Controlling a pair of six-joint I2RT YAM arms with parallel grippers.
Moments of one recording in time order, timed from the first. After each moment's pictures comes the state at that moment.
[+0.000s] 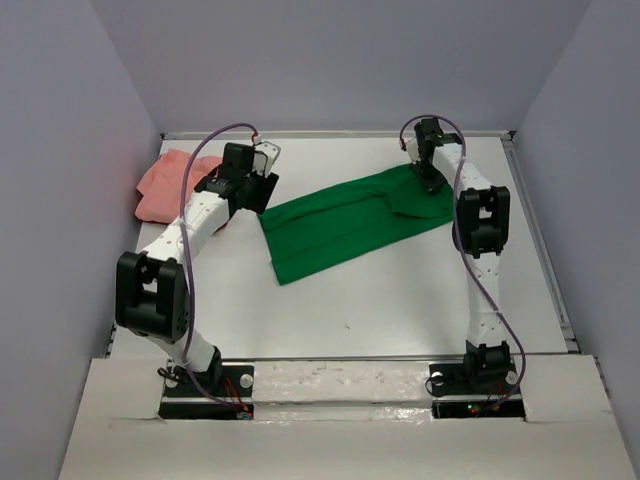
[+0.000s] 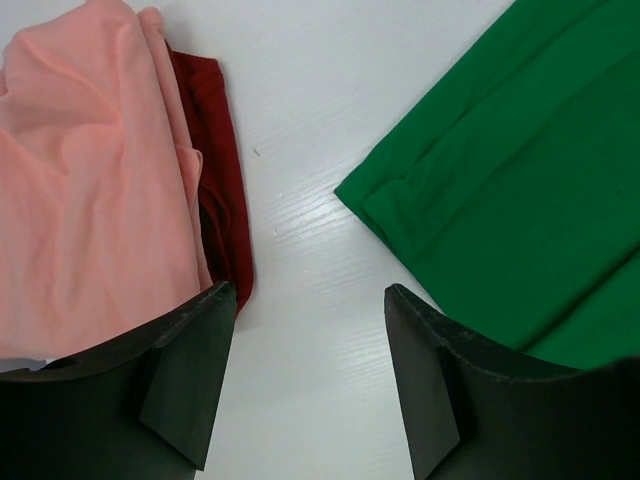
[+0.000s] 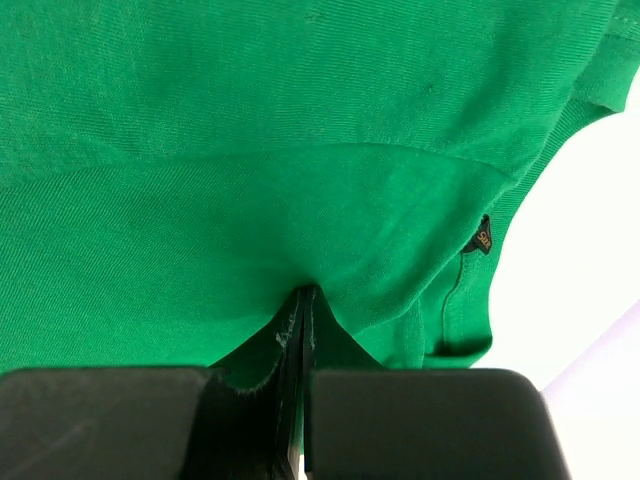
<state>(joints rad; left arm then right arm) -0.27 1.58 1.27 -0.46 -0.10 0.24 0.13 2.50 2.25 -0.95 0.24 -0.44</state>
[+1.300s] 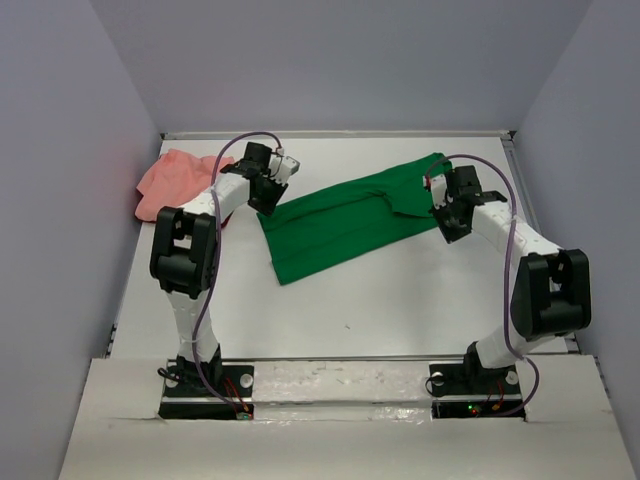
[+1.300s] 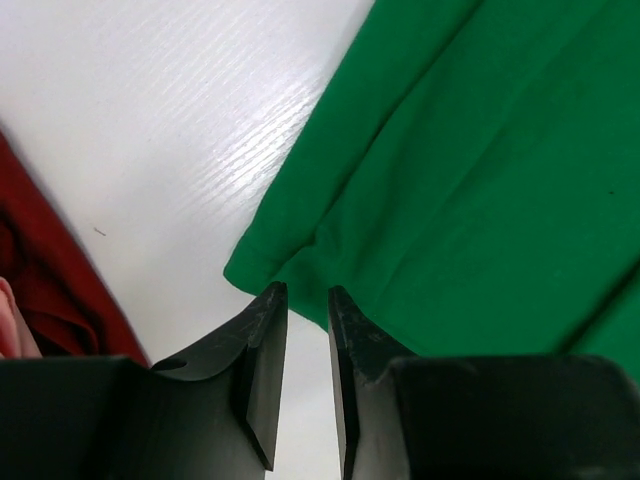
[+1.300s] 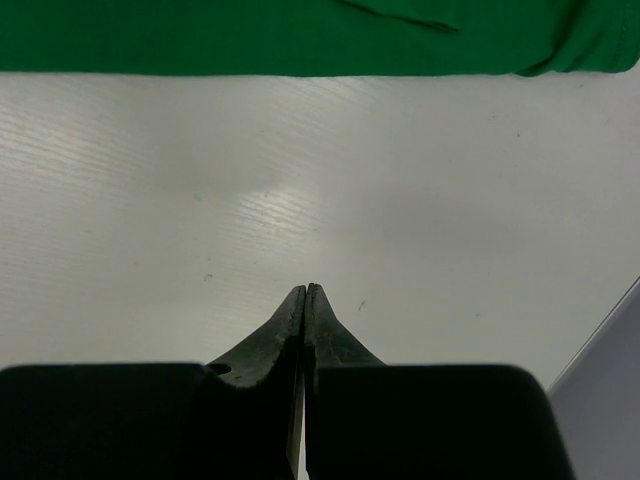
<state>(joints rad) -0.27 1.95 1.47 -0.56 0.10 0.33 0.12 1.57 1.11 -0.64 0.11 -0.33</state>
